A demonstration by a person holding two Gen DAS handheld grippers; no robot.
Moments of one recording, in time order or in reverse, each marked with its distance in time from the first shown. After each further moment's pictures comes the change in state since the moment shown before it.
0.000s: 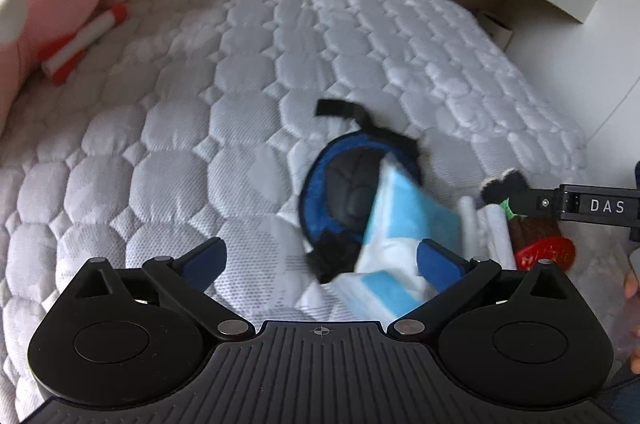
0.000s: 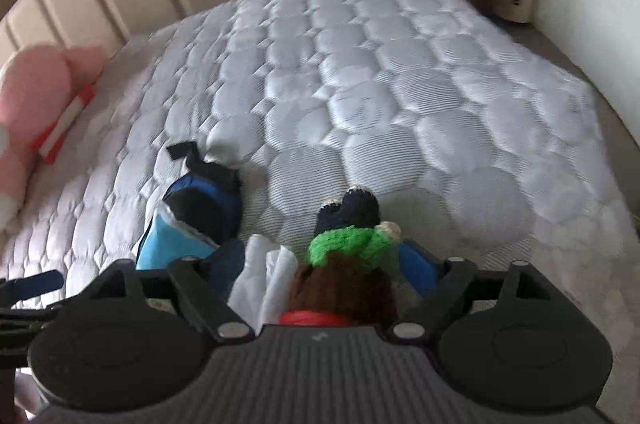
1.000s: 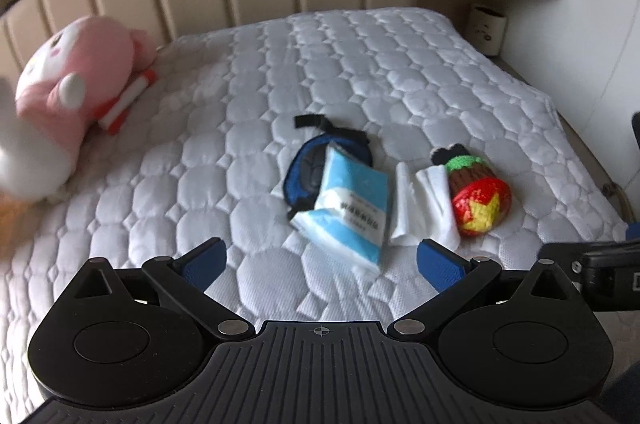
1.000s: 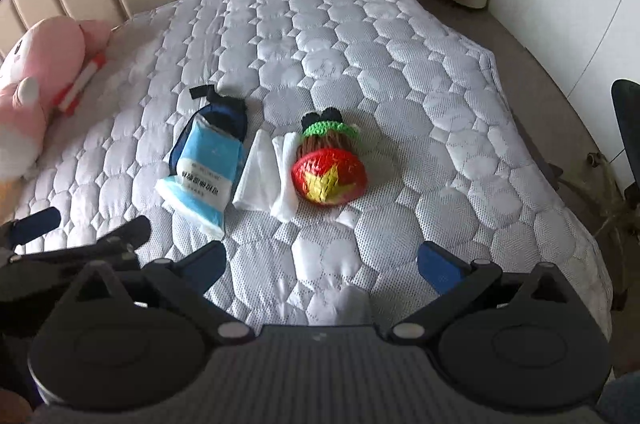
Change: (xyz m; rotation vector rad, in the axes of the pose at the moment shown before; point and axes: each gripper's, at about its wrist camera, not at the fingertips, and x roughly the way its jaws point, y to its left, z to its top) left arm -0.116 -0.074 -0.044 0.123 -0.057 0.155; right arm -0.143 0.021 -0.064 -0.019 0.089 -0.105
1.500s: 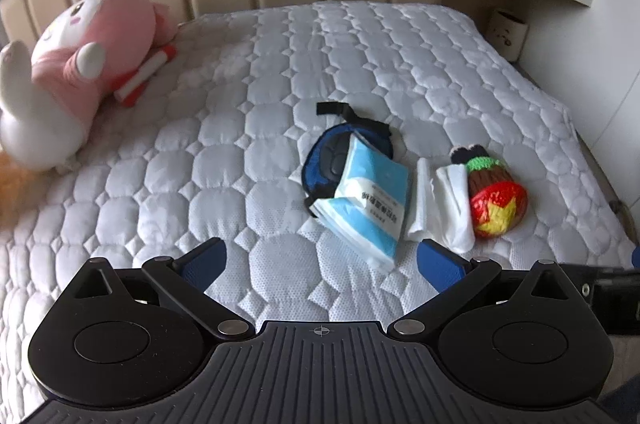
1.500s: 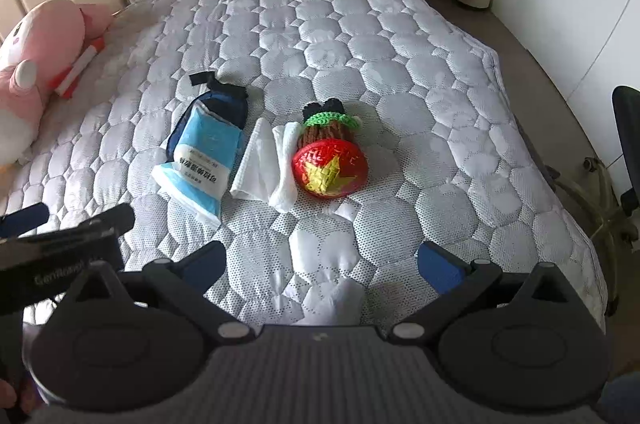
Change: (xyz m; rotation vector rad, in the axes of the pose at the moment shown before) left arm 0.003 0.013 -0.002 -0.058 0.028 0.012; right arm 0.006 0.003 -0.002 -0.030 0.021 -0.022
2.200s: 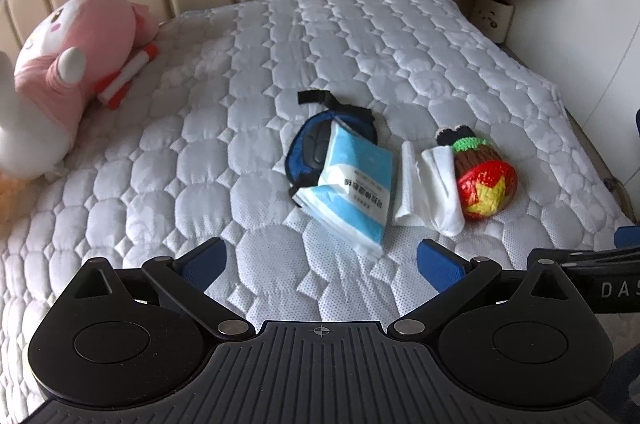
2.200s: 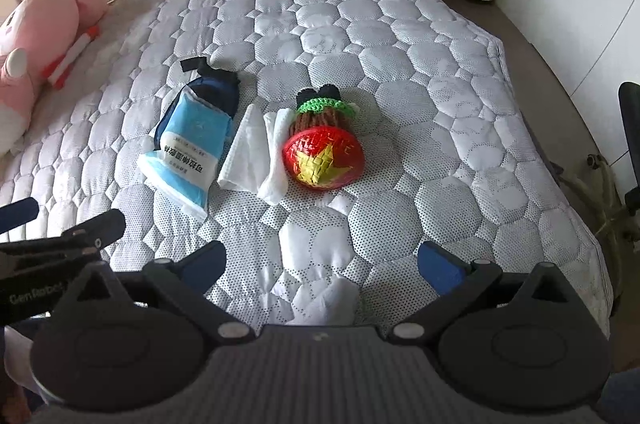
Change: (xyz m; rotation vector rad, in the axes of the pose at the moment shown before) left arm 0.007 -0.012 -0.004 0.054 0.032 -0.019; right arm 0.020 -0.007 -0.002 -0.018 0.029 0.003
